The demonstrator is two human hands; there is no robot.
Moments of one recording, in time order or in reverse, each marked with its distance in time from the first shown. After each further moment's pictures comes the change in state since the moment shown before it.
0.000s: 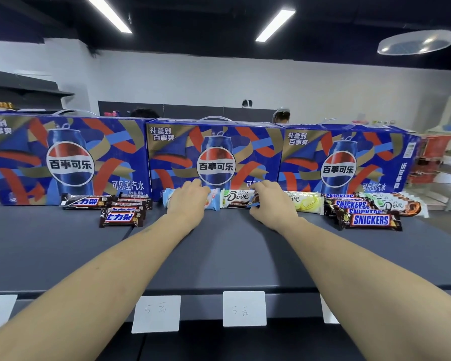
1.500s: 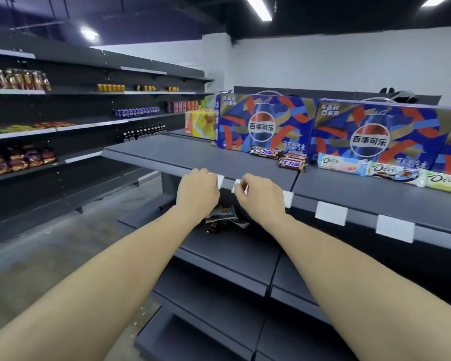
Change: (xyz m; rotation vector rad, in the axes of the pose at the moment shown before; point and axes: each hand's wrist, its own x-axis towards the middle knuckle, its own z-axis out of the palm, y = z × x) left_hand -0.351 -0.177 -0.137 0.236 0.114 -0.440; right_hand -0.195 -0.367 -0.019 0.435 0.101 -0.370
